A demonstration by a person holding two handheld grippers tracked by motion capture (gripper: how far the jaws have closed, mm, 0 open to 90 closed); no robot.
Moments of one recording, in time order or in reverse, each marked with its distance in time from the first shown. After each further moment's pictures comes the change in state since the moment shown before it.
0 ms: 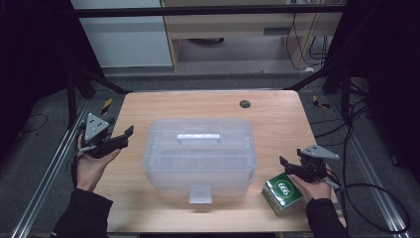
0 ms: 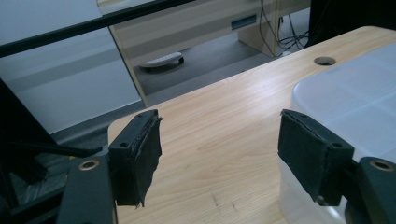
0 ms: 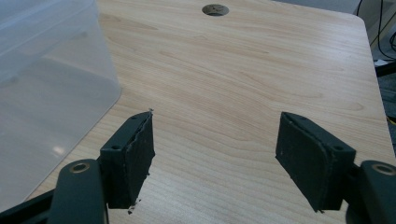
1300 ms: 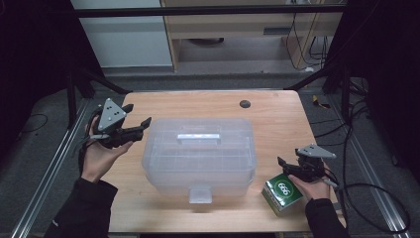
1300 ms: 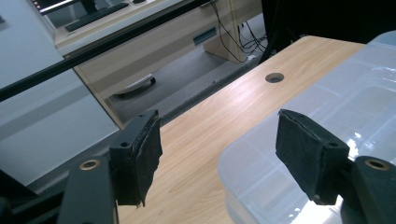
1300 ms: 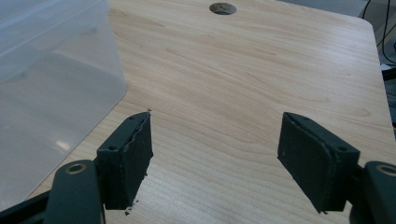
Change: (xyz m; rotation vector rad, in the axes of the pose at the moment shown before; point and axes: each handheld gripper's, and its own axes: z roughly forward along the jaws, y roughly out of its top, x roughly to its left) left arm -0.039 0.062 -0.004 -0.032 -0.134 0.170; right arm 0.004 0.003 0.001 0.013 0.008 -0.038
